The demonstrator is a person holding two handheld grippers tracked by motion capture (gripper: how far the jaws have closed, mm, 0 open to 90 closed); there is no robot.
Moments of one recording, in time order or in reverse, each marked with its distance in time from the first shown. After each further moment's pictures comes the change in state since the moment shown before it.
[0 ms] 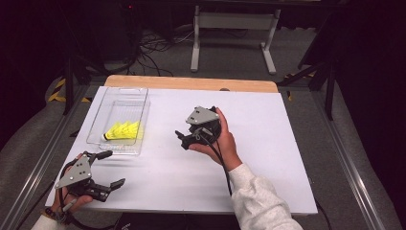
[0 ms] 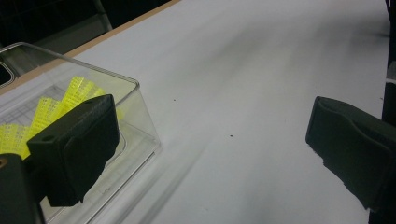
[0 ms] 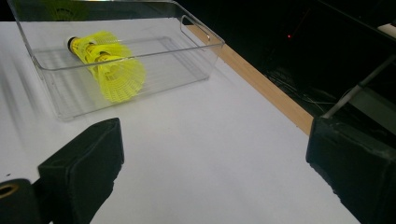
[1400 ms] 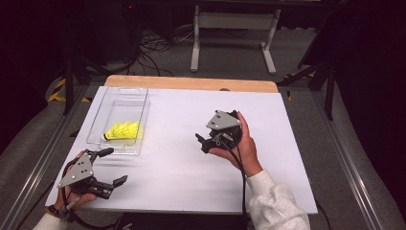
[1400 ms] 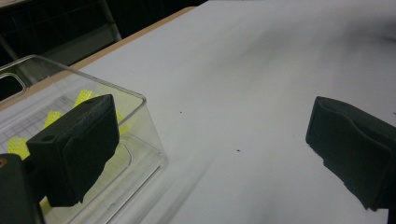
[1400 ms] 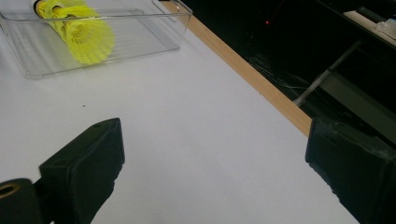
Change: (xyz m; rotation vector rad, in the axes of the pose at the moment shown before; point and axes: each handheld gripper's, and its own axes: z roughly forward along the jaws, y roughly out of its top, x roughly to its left) left arm 0.000 0.005 0.006 -0.038 0.036 0.004; right arm -0.019 -0.027 -0.040 0.053 -0.085 -0.016
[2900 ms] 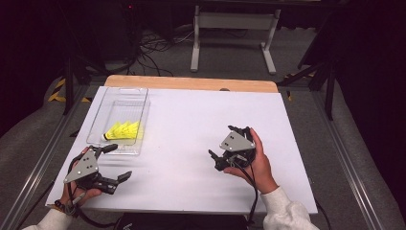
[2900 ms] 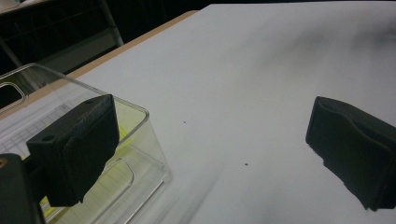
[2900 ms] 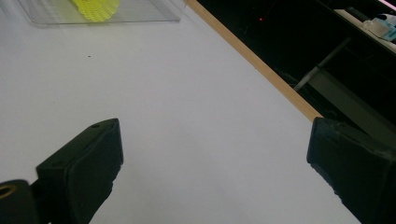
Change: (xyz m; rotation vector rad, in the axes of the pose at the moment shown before) left arm 0.004 0.004 0.013 -0.005 0.002 0.009; right arm 0.013 -0.049 -0.031 0.004 -0.032 -0.053
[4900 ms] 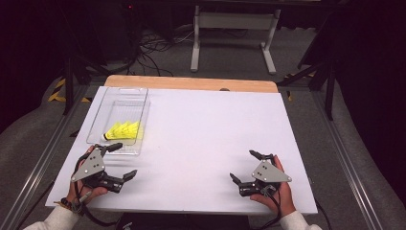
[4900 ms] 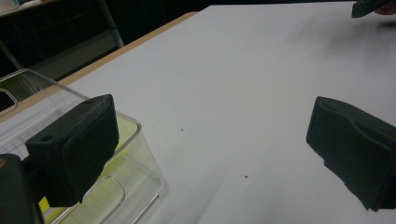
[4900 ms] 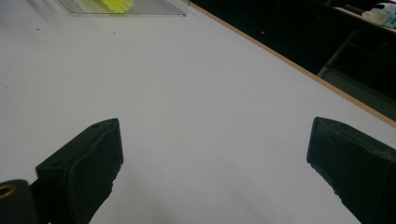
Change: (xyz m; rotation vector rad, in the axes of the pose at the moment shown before) left arm -0.005 0.004 0.012 -0.003 0.007 0.005; right arm 0.010 -0.095 -0.048 -0.134 0.037 0.122
